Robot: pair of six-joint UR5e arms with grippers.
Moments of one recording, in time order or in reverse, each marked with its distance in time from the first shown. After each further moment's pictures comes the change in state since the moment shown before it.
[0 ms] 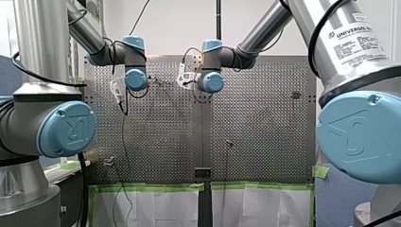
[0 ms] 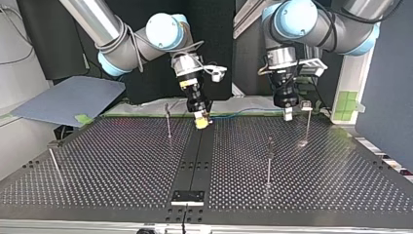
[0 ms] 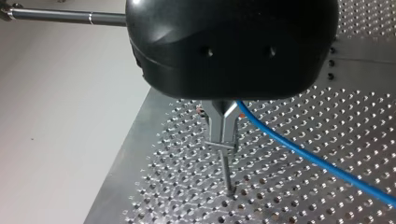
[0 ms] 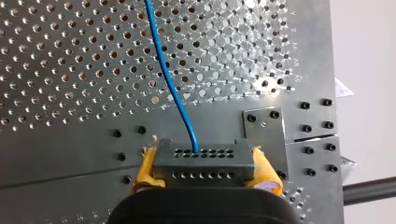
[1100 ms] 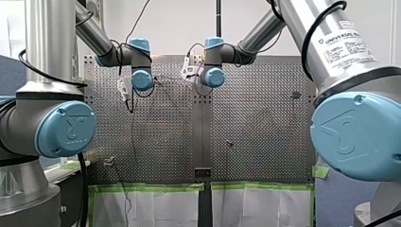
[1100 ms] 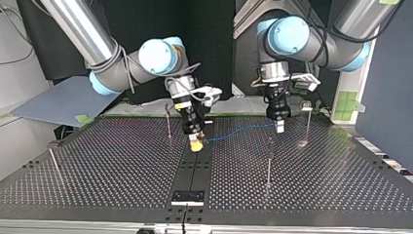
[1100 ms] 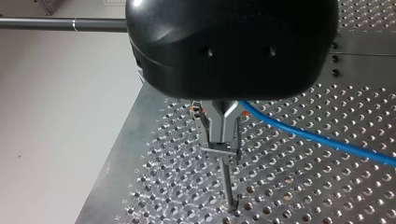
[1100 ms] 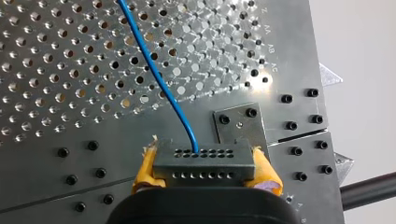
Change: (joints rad) left arm -0.009 -0.089 0.093 0.015 0.034 0.040; right arm -0.058 0.060 -0.166 0.062 -0.064 0.085
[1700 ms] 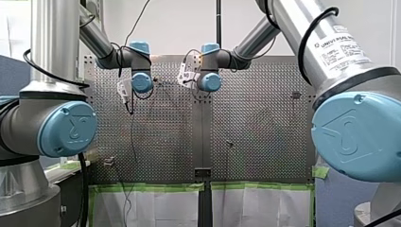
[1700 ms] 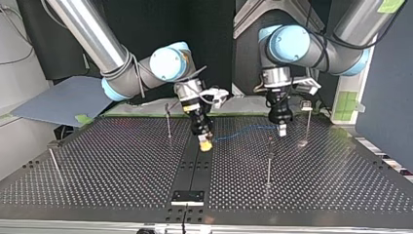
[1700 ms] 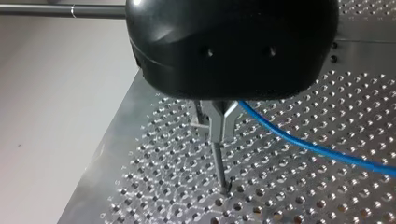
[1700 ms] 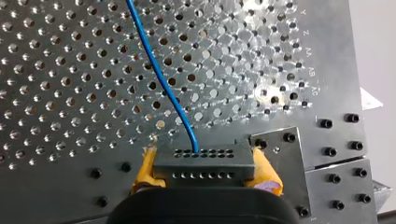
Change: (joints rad) left arm 0.031 -0.032 0.013 0.014 0.012 -0.027; right arm 0.018 0.068 -0.063 0.027 -0.015 -0.014
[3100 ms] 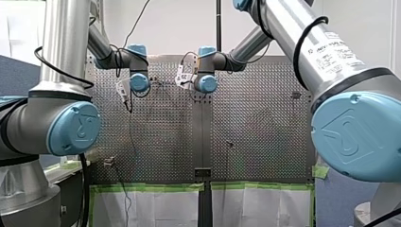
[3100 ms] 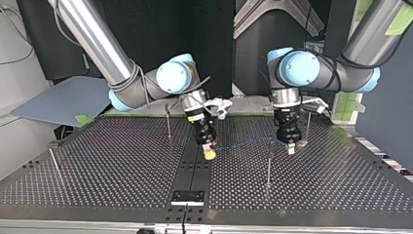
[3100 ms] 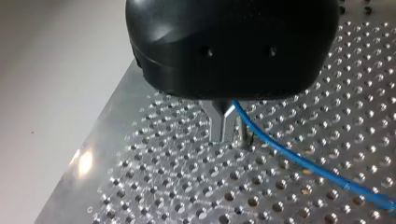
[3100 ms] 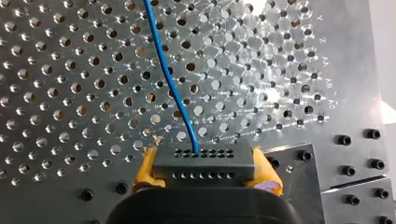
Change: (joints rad) left arm 0.094 -0.073 0.105 -0.016 0.093 -0.041; right arm -0.003 0.081 -0.122 0.032 -0.005 -0.011
